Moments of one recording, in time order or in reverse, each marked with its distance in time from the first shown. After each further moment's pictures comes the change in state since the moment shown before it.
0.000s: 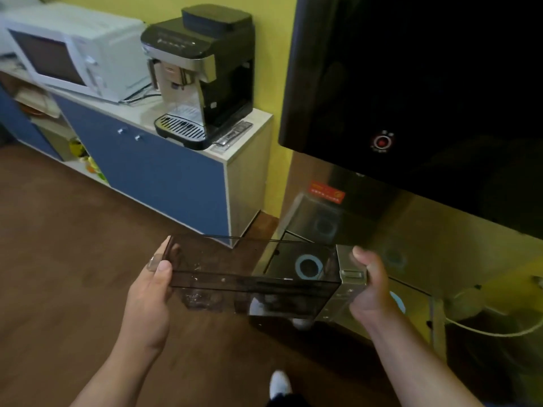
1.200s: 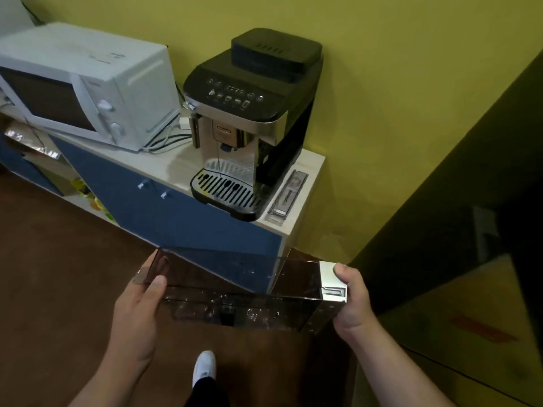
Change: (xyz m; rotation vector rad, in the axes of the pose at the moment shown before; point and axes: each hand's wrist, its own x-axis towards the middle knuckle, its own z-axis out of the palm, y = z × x) left_hand 0.366 0.017 -0.118 0.151 0.090 -0.128; right_hand 0.324 0.073 0.203 0.063 0.166 0.165
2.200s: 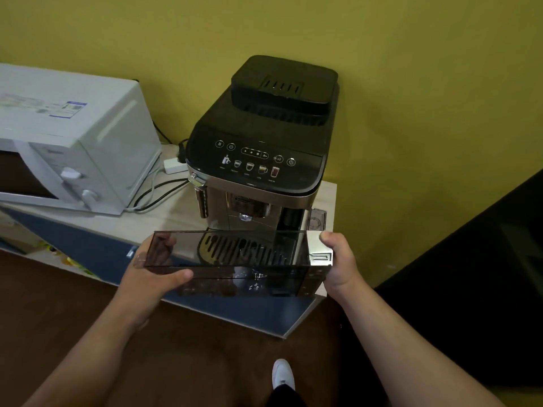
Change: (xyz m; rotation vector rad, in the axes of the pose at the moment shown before) left_hand 0.281 0.062 0.010 0.009 -0.403 -0.048; right_hand 0.205 -0.052 0.136 0.044 0.102 -0.096
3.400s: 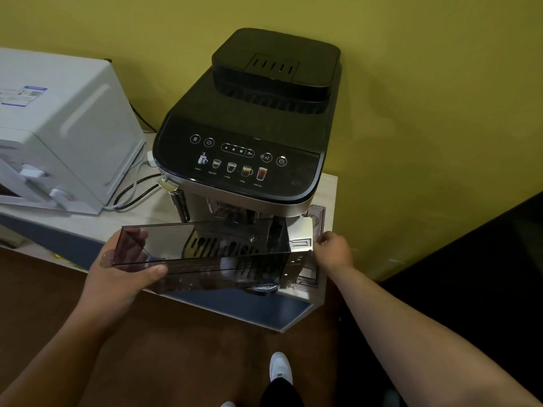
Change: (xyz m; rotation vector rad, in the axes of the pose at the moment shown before) left_hand 0.034 -0.005 -0.005 0.227 0.098 -0.008; right_hand 0.116 0.043 -0.076 -1.166 0.364 0.081
